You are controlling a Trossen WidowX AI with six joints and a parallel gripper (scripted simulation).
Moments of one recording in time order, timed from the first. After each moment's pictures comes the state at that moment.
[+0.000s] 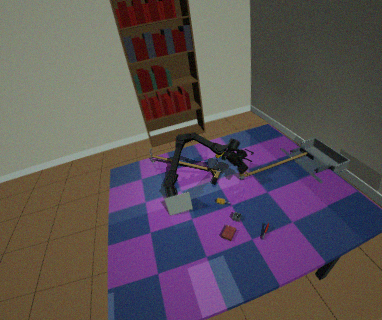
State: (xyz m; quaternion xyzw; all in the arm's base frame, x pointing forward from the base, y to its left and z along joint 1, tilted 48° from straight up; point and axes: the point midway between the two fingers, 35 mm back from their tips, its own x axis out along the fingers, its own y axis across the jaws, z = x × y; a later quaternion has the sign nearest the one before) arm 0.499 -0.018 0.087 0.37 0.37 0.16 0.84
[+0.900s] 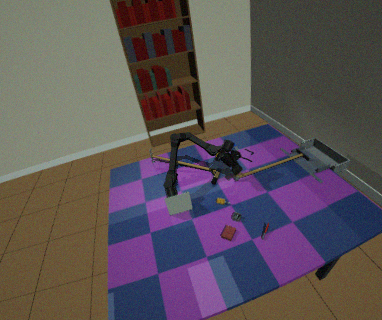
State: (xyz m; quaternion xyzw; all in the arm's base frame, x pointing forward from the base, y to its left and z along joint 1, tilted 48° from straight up) arm 0.459 -0.017 0.088 0.37 0.37 0.16 0.84
